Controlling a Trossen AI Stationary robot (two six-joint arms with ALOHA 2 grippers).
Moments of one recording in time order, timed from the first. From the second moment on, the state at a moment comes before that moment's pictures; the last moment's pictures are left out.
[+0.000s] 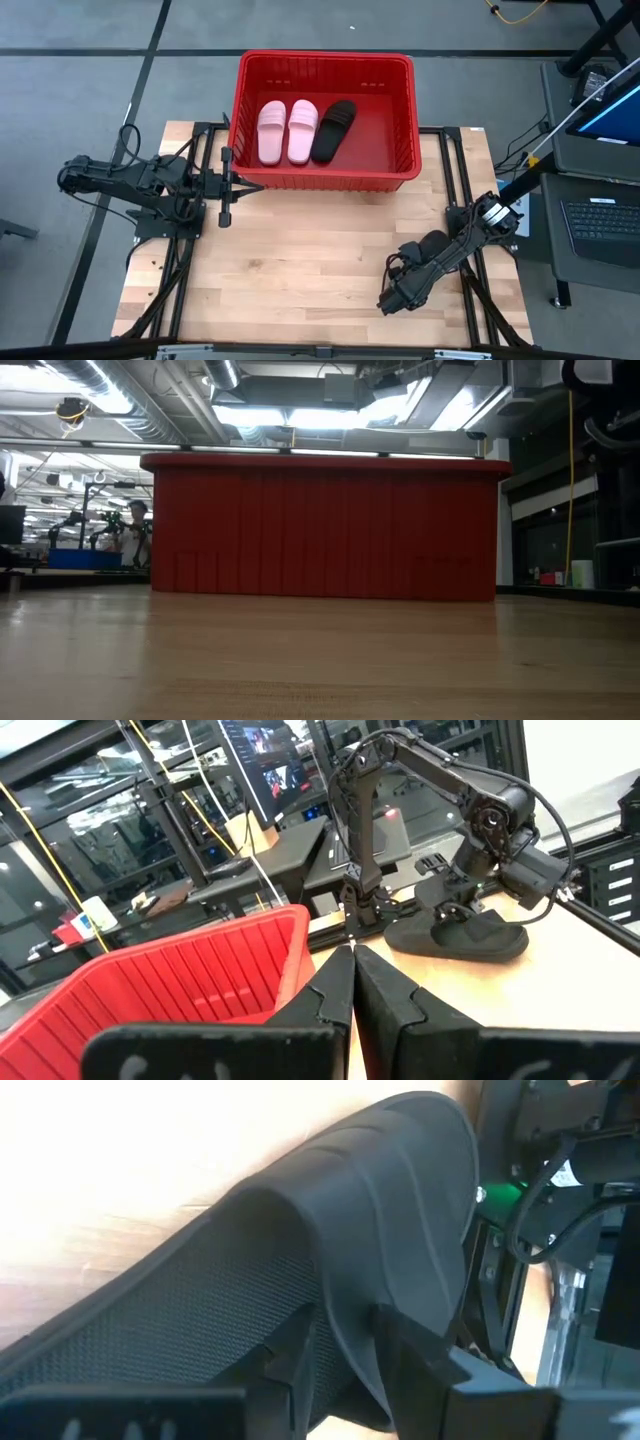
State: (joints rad) left arm -0.14 0.66 0.74 -0.12 -0.20 0.35; right arm 0.70 1.95 1.27 -1.47 -0.02 1.93
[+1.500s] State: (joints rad) left arm -0.14 0.66 0.74 -0.12 -0.20 0.35; right arm 0.68 1.95 1.47 -1.57 0.26 1.88
